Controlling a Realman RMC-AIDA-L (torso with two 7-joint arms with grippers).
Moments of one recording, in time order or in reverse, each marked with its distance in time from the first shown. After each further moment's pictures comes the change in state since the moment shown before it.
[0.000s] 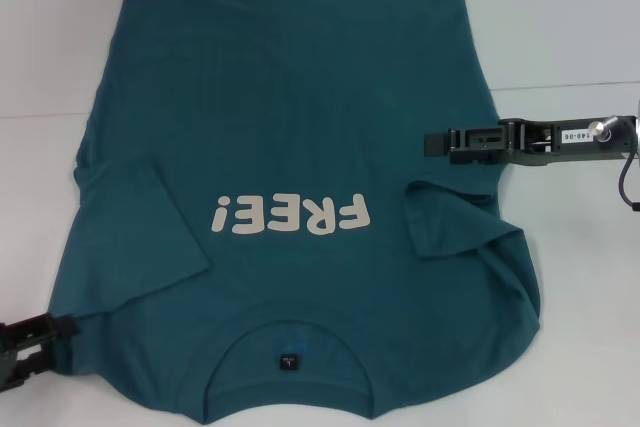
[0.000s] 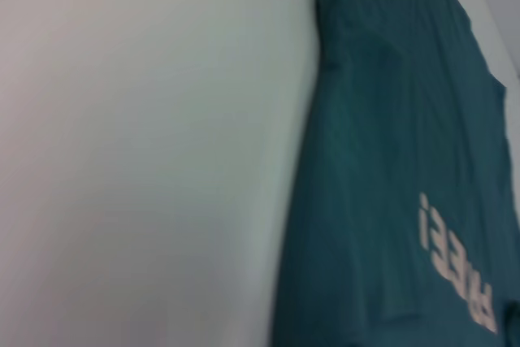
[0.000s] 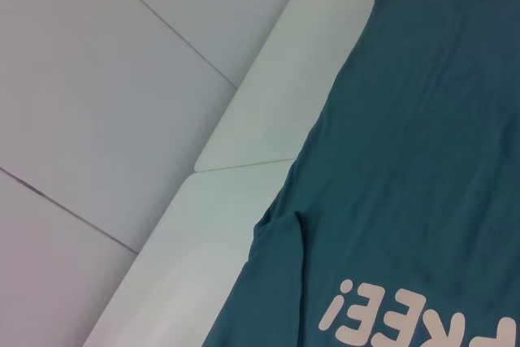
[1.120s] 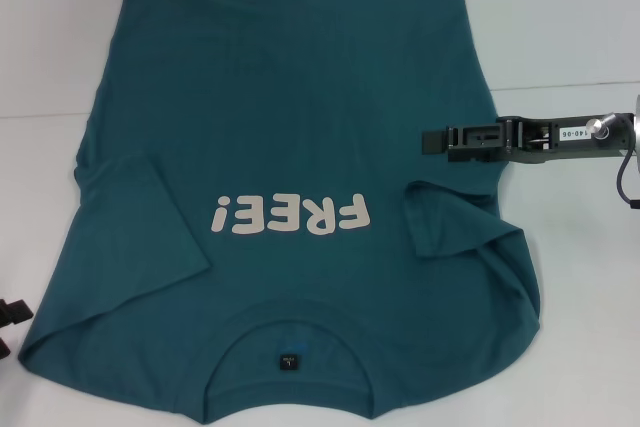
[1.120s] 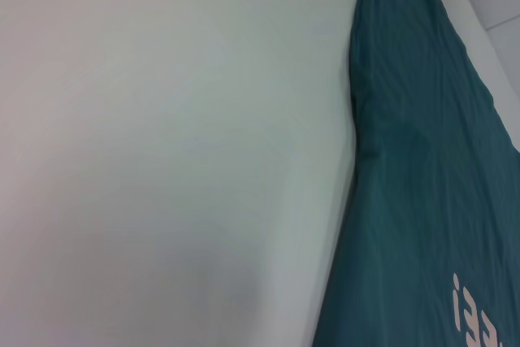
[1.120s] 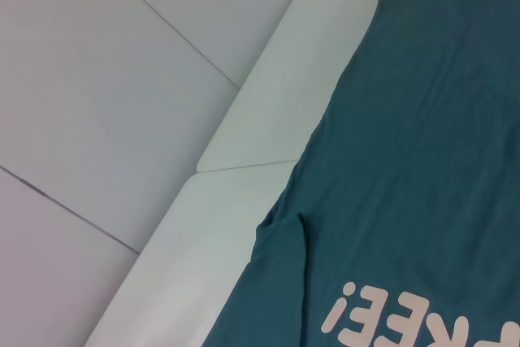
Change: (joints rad) left arm 0.008 0.012 -0.074 0.013 -0.004 -0.063 0.003; right arm 0.006 0.000 0.000 0.000 0.000 0.000 0.000
